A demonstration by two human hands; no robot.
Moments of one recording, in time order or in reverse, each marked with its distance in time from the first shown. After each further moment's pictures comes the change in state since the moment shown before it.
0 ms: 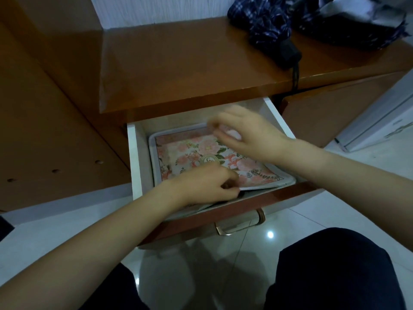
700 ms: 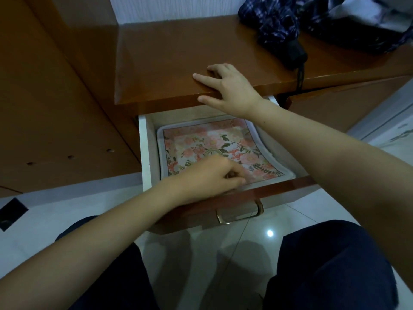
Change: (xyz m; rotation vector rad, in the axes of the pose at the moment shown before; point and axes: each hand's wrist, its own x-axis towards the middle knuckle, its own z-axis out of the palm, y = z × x) left_hand -0.021 0.028 -0.011 -0.106 0.147 -0.023; right_hand 0.083 0.039 0.006 -0.298 -0.062 0.119
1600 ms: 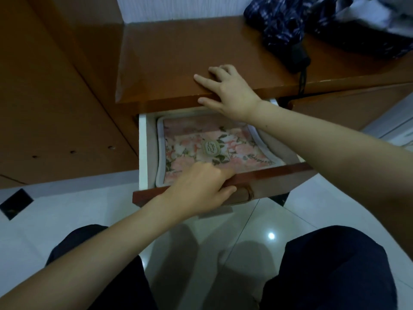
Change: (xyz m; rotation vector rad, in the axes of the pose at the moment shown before) left_hand -0.022 0.018 0.009 0.393 0.207 -0.055; right_hand 0.002 0.002 0.002 -0.076 -0.029 -0.041
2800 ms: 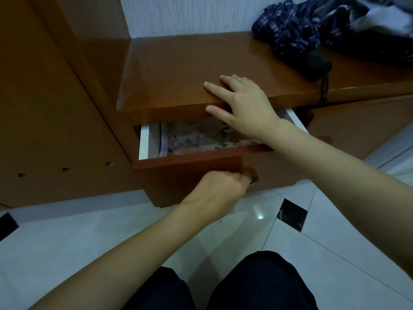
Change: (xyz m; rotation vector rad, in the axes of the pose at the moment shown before) left_hand 0.038 -0.044 0.061 0.238 0.189 0.172; right_hand -0.004 -0.012 0.017 -0.062 0.153 0.080
